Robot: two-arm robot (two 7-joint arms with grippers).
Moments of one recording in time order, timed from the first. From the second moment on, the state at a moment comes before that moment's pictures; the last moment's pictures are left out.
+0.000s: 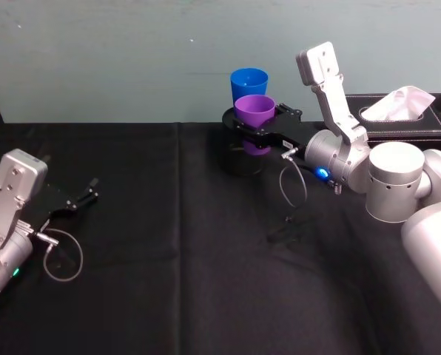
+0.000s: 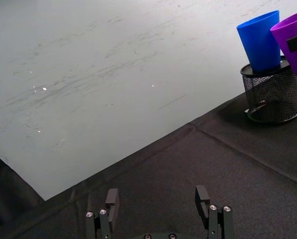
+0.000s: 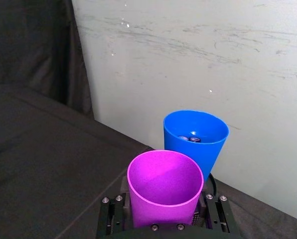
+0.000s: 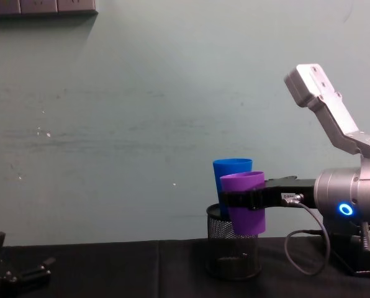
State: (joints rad) left arm -0.20 0.60 0.45 -1.41 -0.25 -0.12 0.03; right arm 0.63 0.20 -0.41 -1.08 0.23 0.17 0.37
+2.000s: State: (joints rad) left arm -0.20 0.60 0.45 -1.41 -0.25 -0.12 0.03; right arm 0.63 0.20 -0.42 -1.08 0.23 0.17 0.37
